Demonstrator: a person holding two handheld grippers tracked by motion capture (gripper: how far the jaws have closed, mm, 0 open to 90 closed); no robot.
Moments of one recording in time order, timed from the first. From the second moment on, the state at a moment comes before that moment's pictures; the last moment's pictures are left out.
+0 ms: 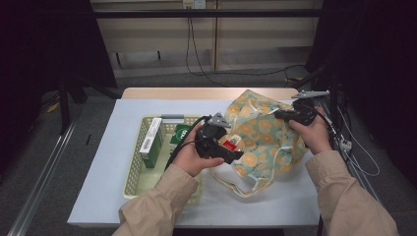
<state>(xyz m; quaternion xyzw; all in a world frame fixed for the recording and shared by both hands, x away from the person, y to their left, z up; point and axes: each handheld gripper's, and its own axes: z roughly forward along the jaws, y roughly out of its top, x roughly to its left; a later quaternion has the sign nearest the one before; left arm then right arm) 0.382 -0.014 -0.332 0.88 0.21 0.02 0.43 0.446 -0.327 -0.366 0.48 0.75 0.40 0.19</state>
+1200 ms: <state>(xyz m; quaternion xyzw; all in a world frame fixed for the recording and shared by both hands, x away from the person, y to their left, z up) 0.405 -0.092 -0.360 0.88 0.23 0.06 0.42 0.436 -0.334 -0.365 0.48 0.75 0.42 0.19</state>
